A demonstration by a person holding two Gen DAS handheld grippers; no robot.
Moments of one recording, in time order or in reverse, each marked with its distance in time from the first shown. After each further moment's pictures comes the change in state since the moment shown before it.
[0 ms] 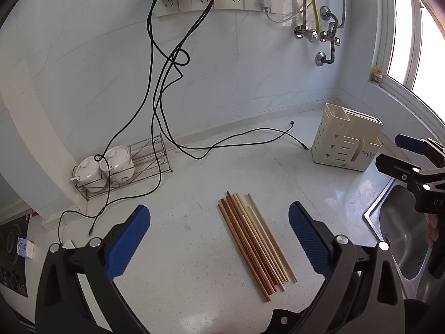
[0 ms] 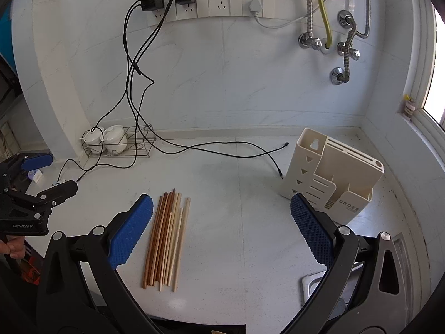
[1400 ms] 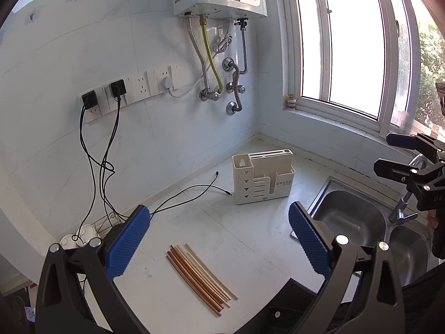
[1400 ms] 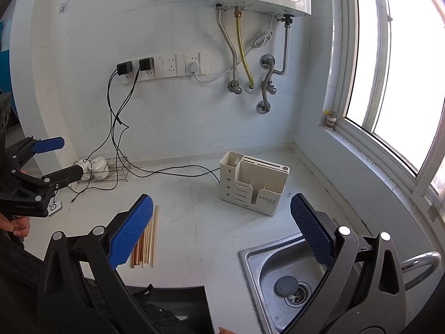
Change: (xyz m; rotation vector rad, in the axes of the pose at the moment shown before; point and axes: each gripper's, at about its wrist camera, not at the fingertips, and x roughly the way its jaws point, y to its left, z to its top) left arm -0.147 -0.108 0.038 0.266 -0.247 -0.216; right arm -0.223 -0.060 -0.020 0.086 -0.163 -0.197
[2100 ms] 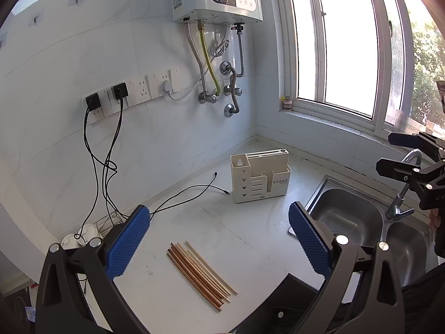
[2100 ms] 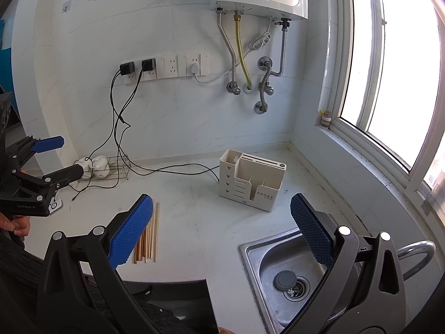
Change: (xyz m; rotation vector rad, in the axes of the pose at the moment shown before) left arm -0.018 0.004 -0.008 0.005 -0.016 -0.022; right arm -0.025 0.013 -0.012 -0.001 -0.008 -0.025
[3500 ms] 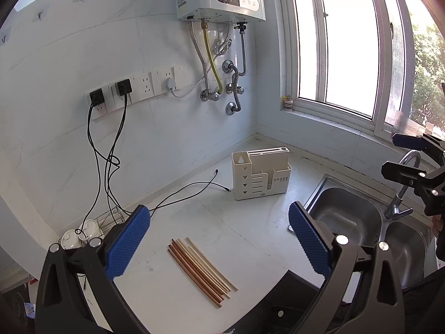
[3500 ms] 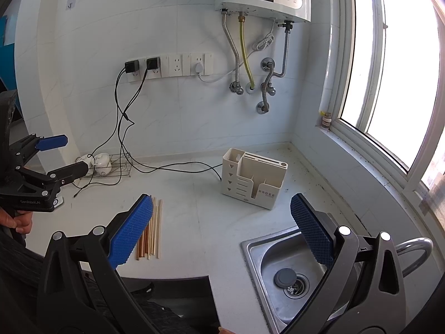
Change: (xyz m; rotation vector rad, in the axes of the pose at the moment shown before) left arm -0.008 0.001 -0.006 -0.008 0.002 0.012; right arm -0.011 0.011 0.000 -0.014 0.000 -0.003
